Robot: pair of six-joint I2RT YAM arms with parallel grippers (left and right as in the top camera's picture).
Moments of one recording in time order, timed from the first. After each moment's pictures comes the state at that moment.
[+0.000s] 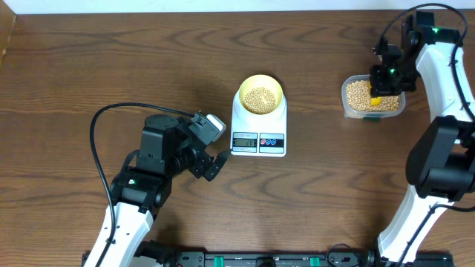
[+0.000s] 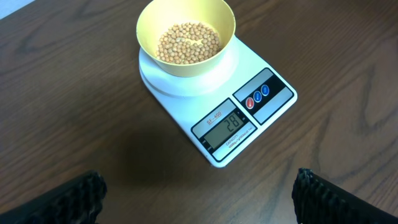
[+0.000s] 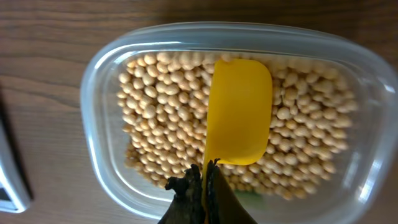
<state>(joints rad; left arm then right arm) -0.26 1.00 0.71 -0.47 0.36 0.38 -0.14 2.12 1.84 -1.20 -0.18 -0.17</state>
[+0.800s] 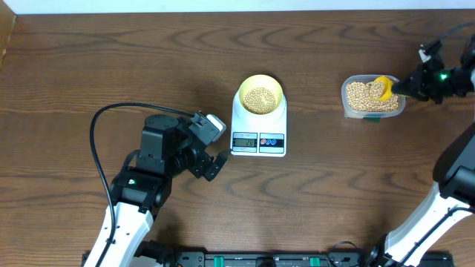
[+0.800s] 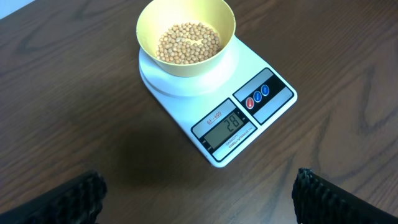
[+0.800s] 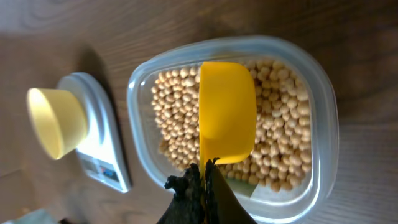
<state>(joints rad) -0.26 1.00 0.71 -0.47 0.36 0.38 -0.43 2.14 1.84 -1.24 -0.68 -0.22</state>
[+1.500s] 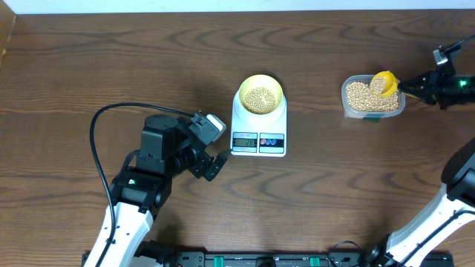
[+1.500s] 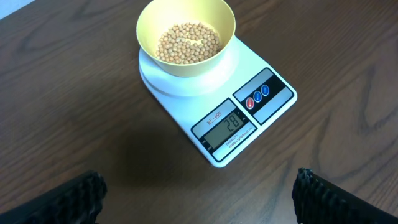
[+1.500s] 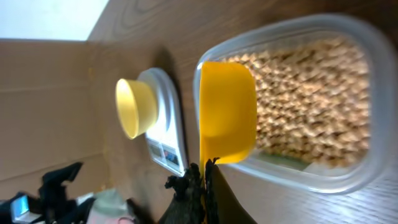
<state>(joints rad) -0.26 1.00 0.71 -0.47 0.36 0.38 -0.52 2.14 1.84 -1.37 -0.94 -0.32</state>
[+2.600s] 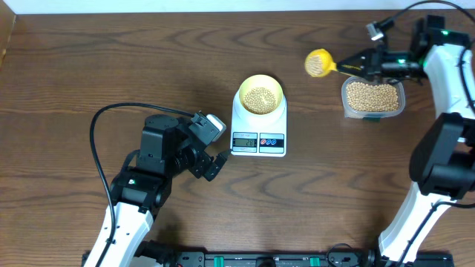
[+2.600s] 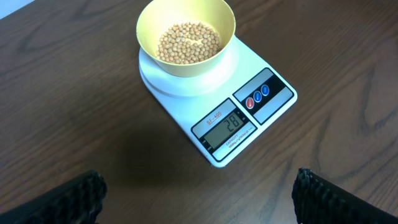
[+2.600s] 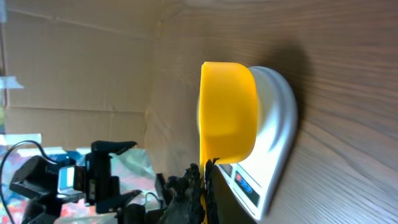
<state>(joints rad) -0.26 1.00 0.71 -0.47 0.36 0.38 -0.17 2.14 1.84 -1.16 -1.21 -0.20</state>
